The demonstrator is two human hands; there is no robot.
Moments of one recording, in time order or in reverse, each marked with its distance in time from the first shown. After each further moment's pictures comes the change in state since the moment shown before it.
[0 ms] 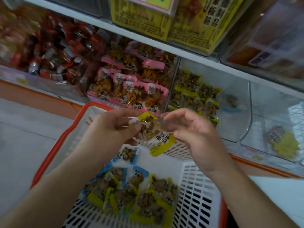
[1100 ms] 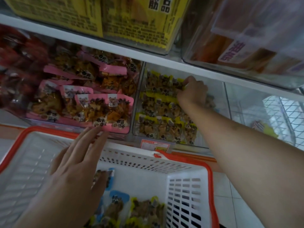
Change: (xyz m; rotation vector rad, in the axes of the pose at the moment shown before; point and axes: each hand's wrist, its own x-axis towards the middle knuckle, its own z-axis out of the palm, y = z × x) left_hand 0.026 -0.054 0.019 1.045 -0.012 0.269; right_hand 0.191 0.060 -0.151 -1.006 0.799 0.247
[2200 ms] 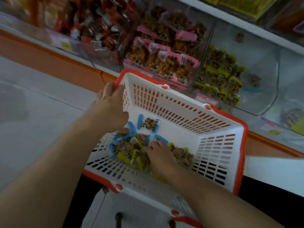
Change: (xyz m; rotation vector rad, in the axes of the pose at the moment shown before) left_hand -0.064 -0.066 -0.064 -0.020 -0.174 -0.396; right_hand -0.384 0.014 0.080 -0.539 -0.912 -0.914
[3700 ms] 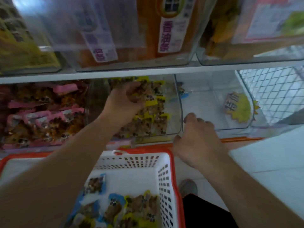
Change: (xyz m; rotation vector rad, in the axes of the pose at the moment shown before) left_hand 0.140 0.304 0.063 -0.532 0.052 0.476; right_hand -0.169 0.224 -0.158 0.725 0.478 0.800
